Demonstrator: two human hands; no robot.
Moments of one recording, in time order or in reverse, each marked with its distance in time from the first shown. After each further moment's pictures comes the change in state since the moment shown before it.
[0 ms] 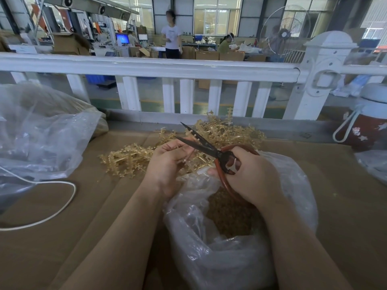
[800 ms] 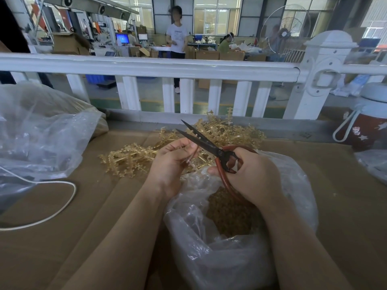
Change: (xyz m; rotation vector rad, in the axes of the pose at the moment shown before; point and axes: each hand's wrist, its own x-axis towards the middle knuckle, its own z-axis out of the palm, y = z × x) left_hand 0.002 -0.006 0.000 -0.036 -0.082 0.001; right_hand 0.000 -0.002 0.000 0.001 0.027 0.024
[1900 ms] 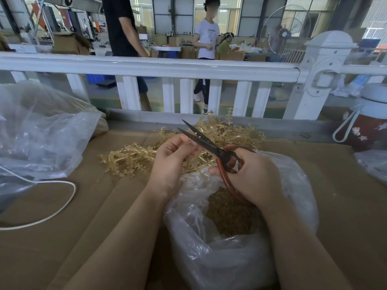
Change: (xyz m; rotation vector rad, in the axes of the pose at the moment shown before) left_hand 0.008 -0.010 -0.003 0.111 -0.084 0.288; right_hand 0.000 0.003 0.000 0.012 0.017 -0.001
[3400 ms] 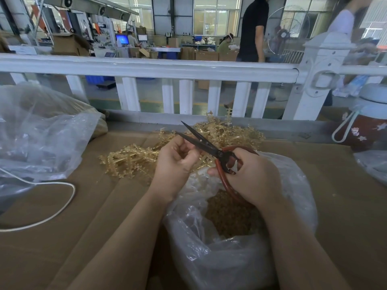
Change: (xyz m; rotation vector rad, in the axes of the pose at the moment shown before) left_hand -0.009 0.008 0.009 0.300 0.052 0.014; right_hand -0.001 -0.002 -0.001 -0.008 0.017 0.002
